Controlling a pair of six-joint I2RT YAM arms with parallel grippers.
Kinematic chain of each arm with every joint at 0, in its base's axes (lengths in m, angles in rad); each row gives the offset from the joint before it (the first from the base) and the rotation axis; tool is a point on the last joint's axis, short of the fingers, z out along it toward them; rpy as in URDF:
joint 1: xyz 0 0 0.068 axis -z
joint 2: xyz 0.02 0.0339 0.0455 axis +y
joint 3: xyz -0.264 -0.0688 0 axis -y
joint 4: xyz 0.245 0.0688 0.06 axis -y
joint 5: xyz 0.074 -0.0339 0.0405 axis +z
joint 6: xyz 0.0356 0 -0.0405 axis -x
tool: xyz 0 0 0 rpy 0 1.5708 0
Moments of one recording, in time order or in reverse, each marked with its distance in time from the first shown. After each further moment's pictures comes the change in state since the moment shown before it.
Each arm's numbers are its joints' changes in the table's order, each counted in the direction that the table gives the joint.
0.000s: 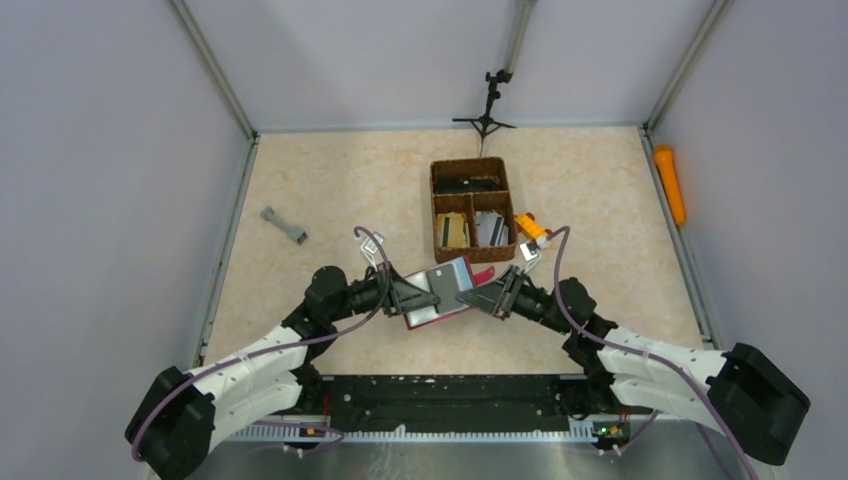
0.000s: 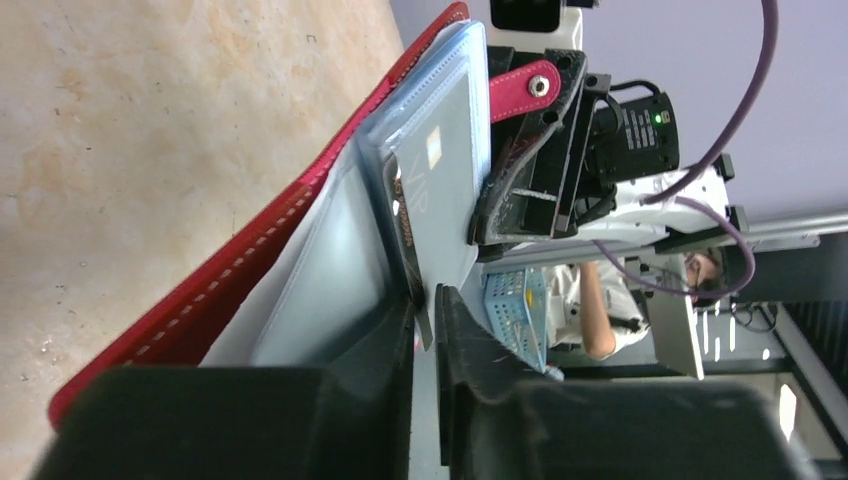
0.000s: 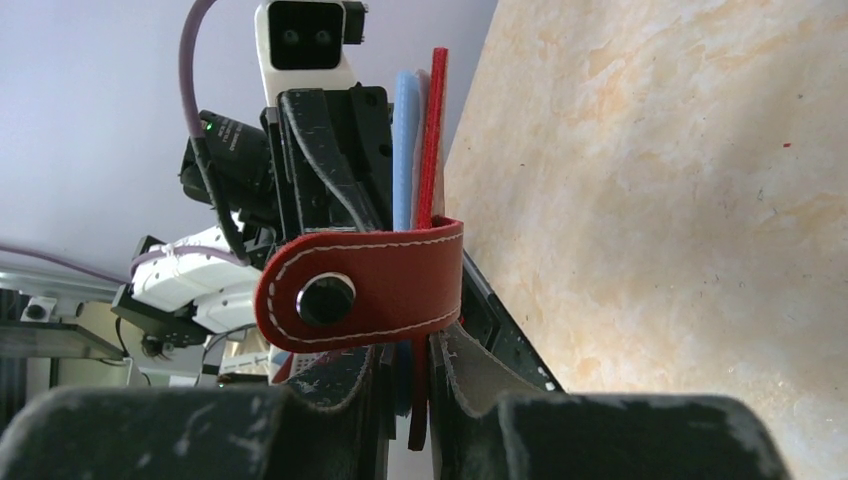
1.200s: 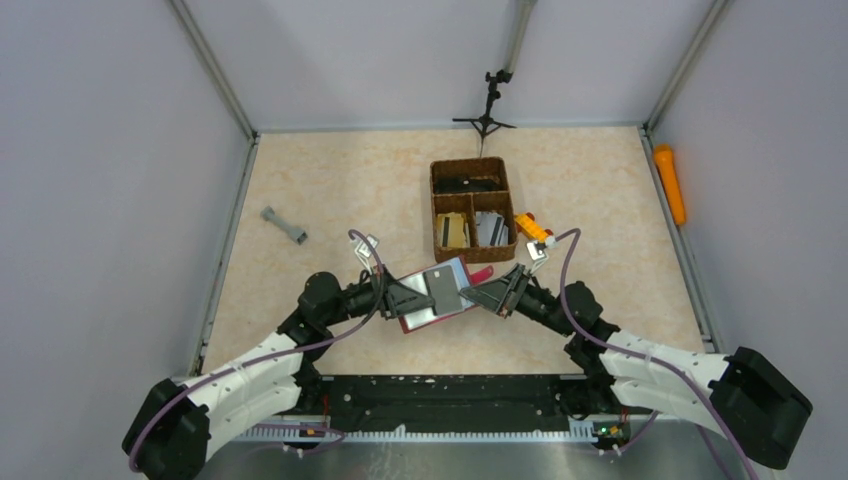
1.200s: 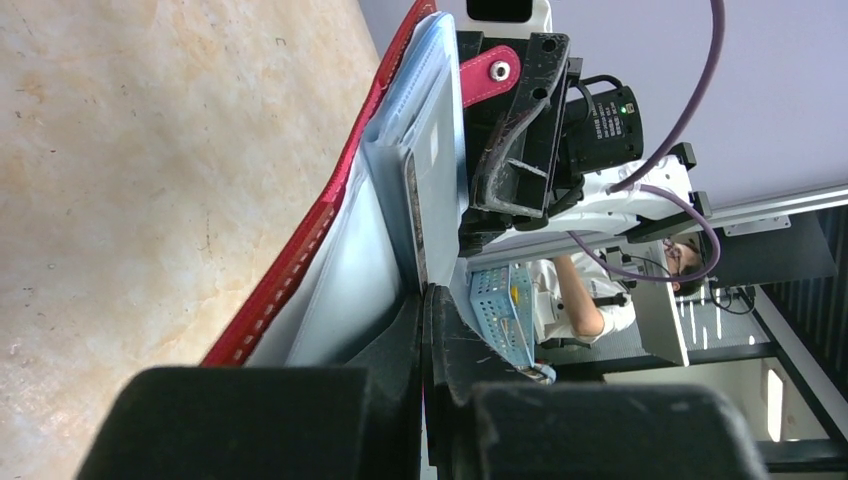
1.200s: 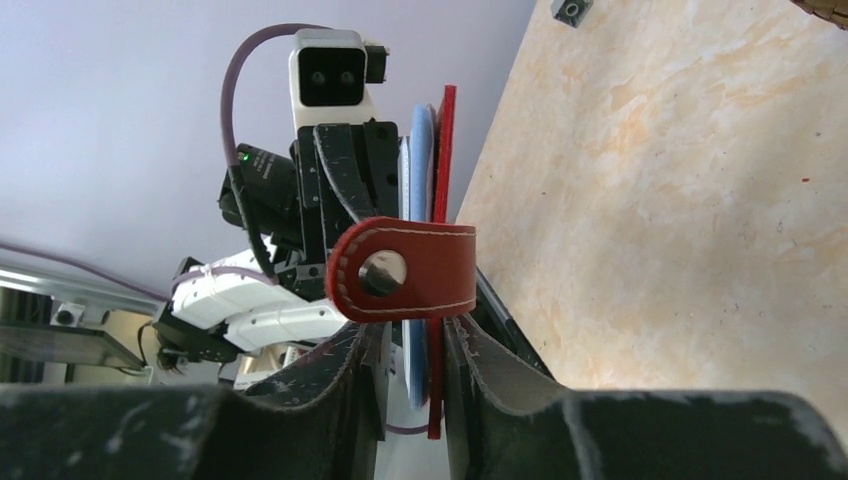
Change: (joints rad) left arm -0.013 -0.072 -0.037 0.024 -0.013 0.024; right arm 0.003 -0.025 -0.029 0.080 -0.039 -0.018
